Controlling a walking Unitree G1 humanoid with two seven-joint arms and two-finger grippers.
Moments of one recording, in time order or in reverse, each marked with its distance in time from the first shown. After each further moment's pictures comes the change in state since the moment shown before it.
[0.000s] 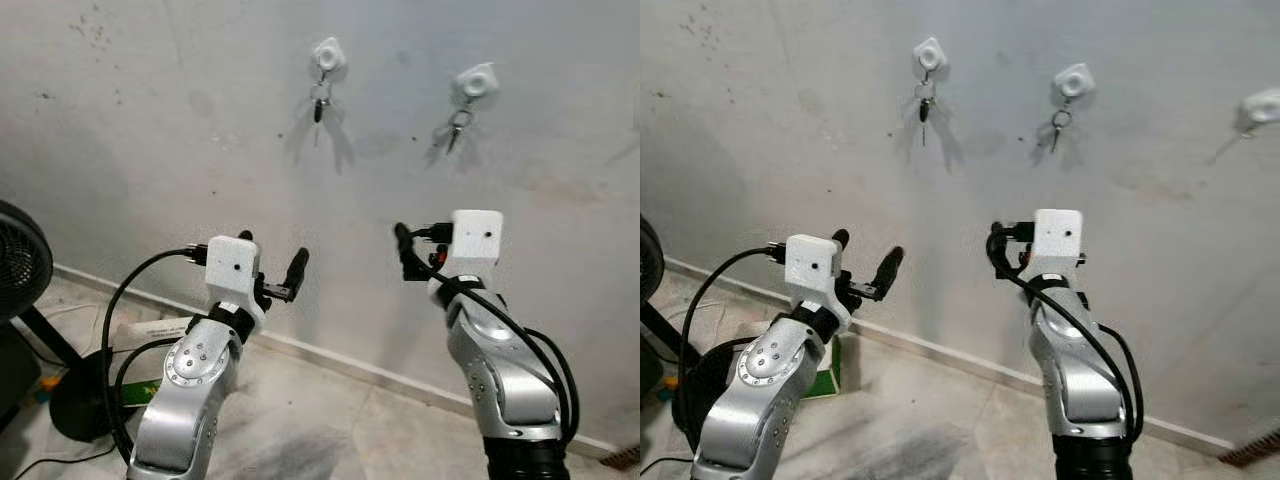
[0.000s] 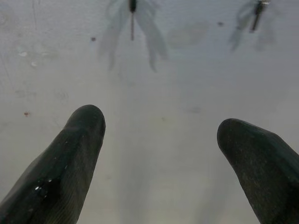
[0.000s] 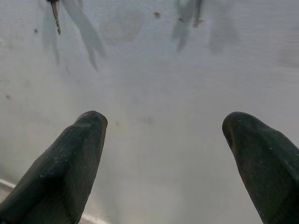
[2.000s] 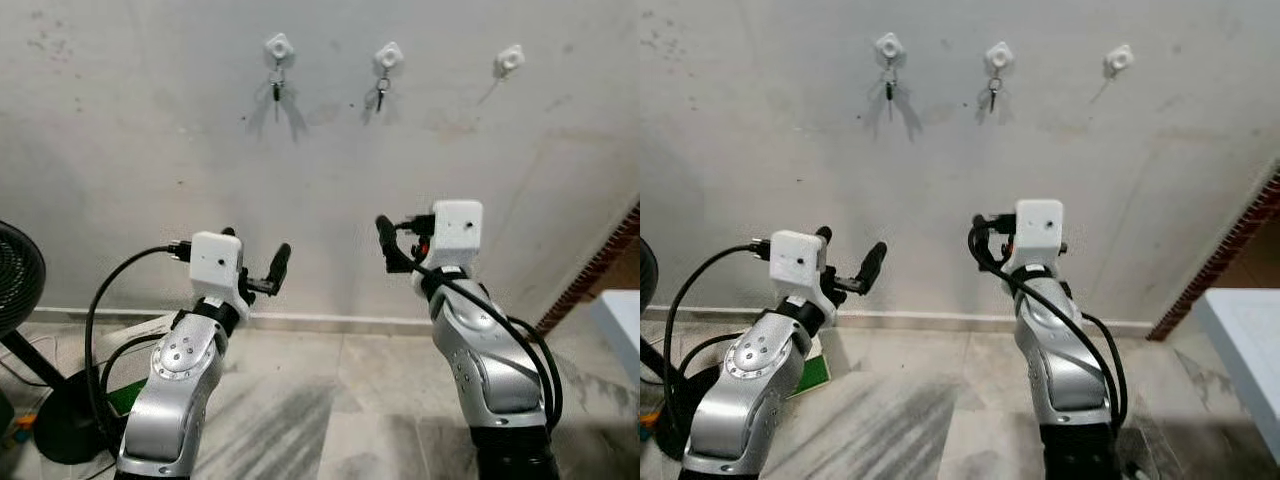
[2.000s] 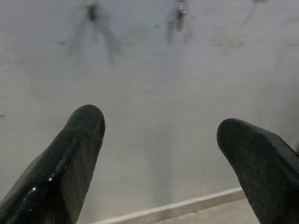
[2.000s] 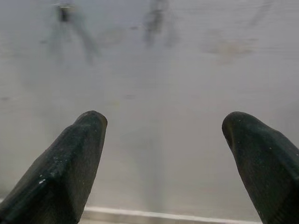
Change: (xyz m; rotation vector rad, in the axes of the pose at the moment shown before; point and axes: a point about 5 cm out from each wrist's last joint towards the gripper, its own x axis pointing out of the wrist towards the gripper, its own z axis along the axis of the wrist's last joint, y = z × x) left arm 0.007 0.007 -0.001 -0.008 -0.008 0.023; right arm 0.008 0.004 0.009 -0.040 -0.028 0.031
